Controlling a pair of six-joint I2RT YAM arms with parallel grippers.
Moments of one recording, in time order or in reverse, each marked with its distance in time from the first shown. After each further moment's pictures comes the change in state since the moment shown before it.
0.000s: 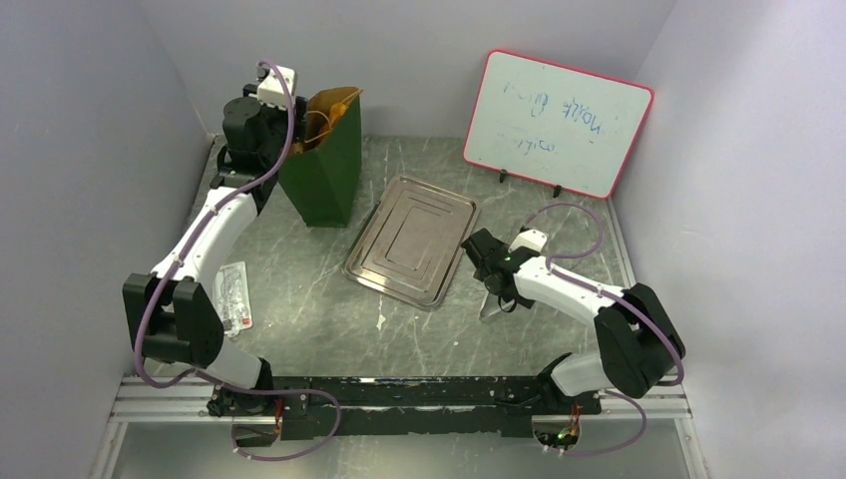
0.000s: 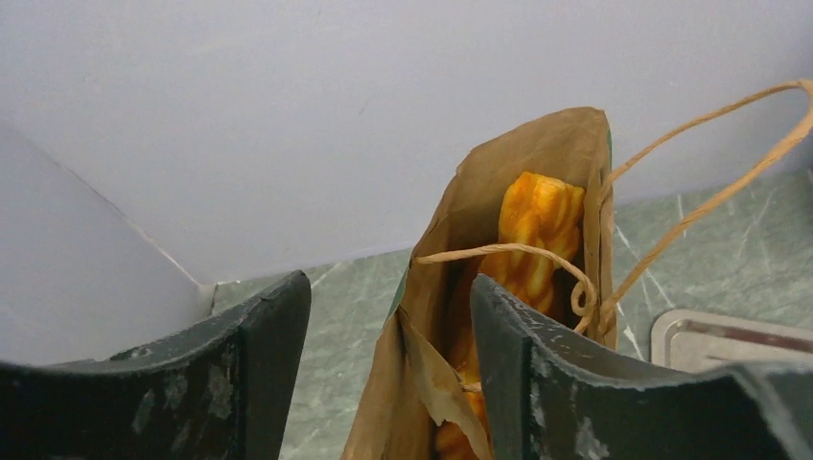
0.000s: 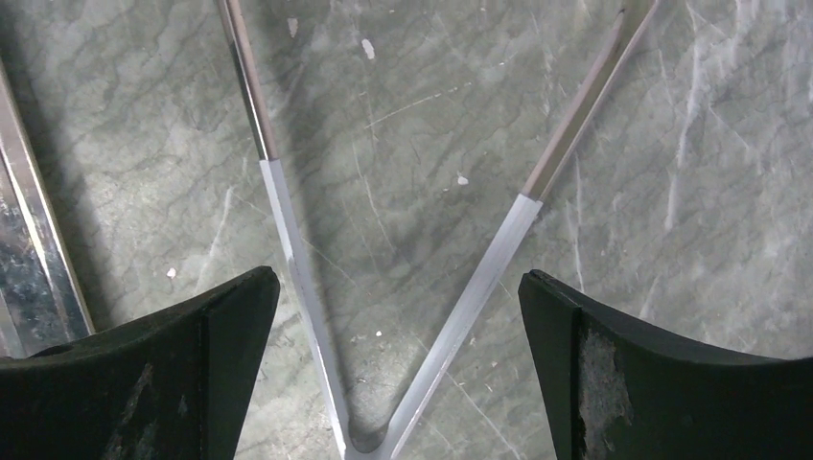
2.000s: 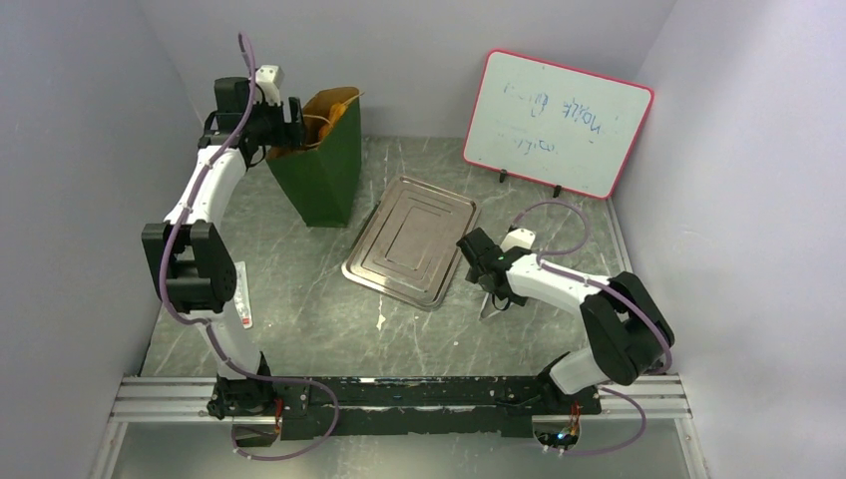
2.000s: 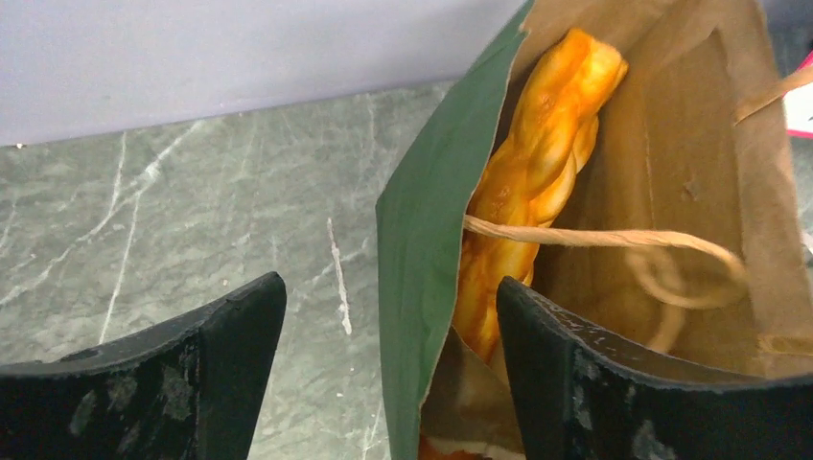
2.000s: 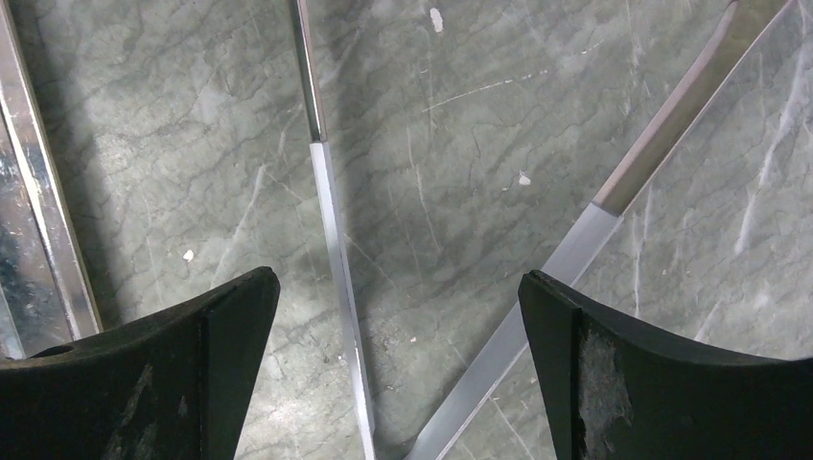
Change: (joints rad) left arm 0.171 0.330 0.369 -0.463 0.340 -0.199; right arm 0.001 0.072 -0.003 0.114 -0.069 -0.091
